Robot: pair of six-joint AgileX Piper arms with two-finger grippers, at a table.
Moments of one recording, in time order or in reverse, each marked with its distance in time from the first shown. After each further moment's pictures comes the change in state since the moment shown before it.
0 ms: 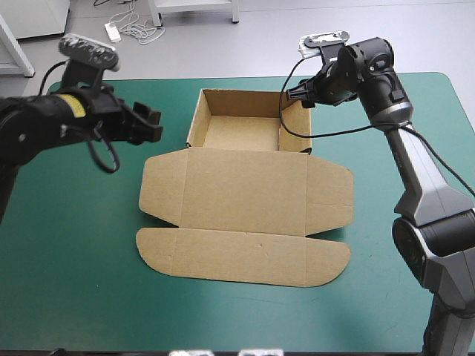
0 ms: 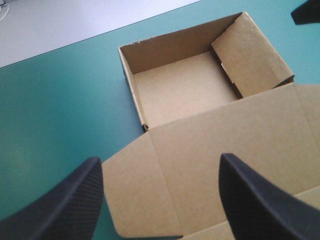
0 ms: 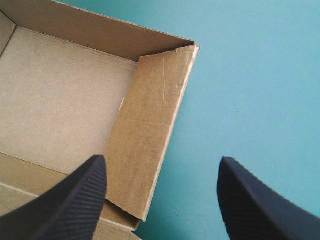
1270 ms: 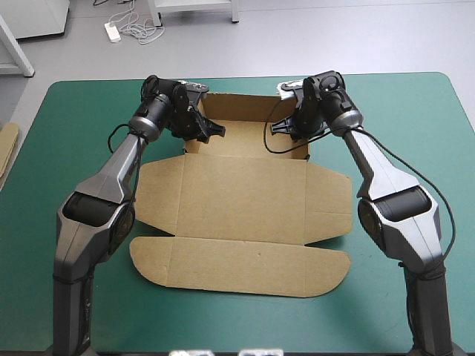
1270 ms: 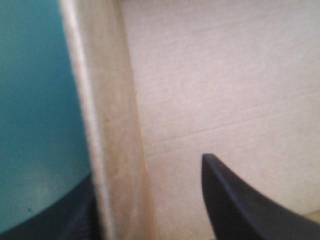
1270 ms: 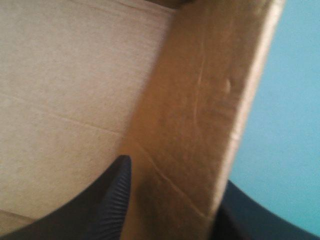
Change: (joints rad) left arm 0.082 0.915 -0.354 -0.066 -0.070 -0.052; right arm 0.020 0.298 -0.017 0.042 -0.001 0.012
